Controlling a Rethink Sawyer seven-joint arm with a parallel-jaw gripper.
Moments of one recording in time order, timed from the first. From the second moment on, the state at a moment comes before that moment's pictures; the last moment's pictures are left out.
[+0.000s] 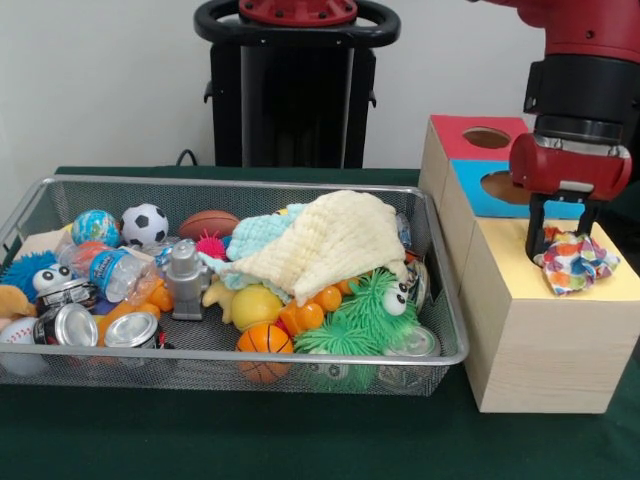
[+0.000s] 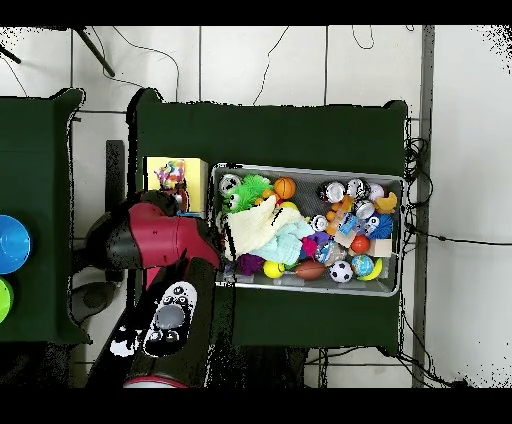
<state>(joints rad) 0.29 -0.52 -0.26 1.55 0.14 0.20 1.71</state>
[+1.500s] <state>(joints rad) 0.27 -0.59 -0.23 1.59 0.15 0.35 1.71</state>
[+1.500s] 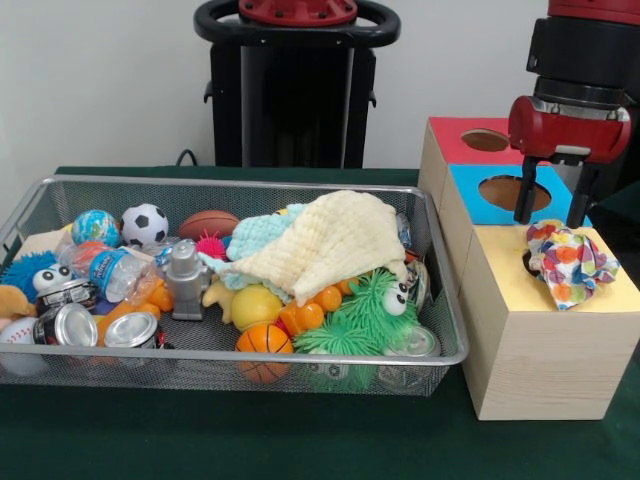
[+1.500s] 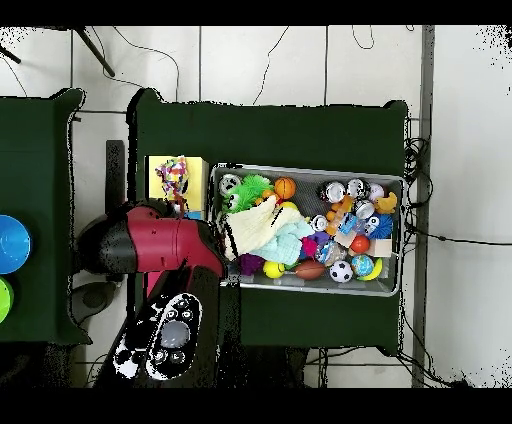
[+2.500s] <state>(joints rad) 0.27 -0.59 -0.23 1.59 0.15 0.35 1.71</state>
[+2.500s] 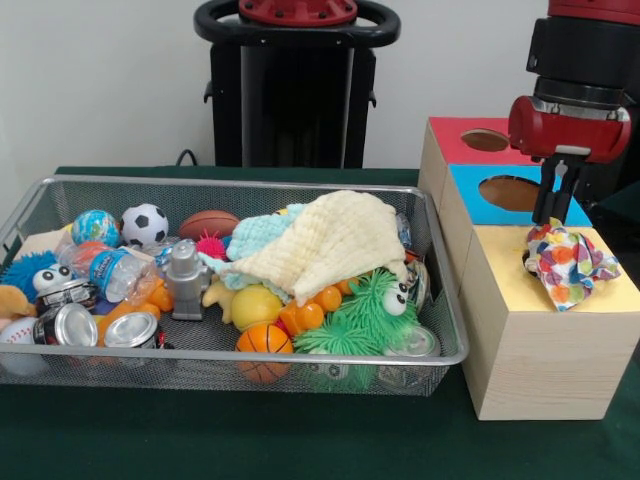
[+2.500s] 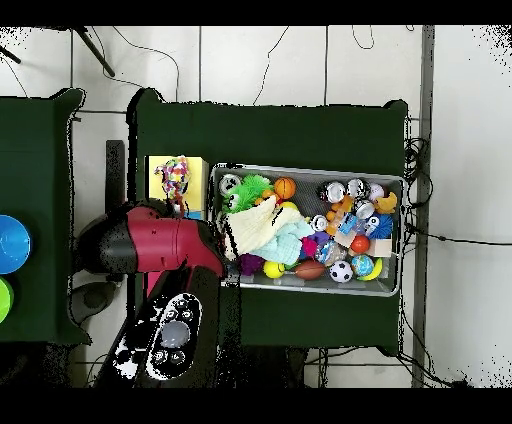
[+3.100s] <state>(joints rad) 0.28 -0.59 -0.23 1.59 0.15 0.35 1.71</state>
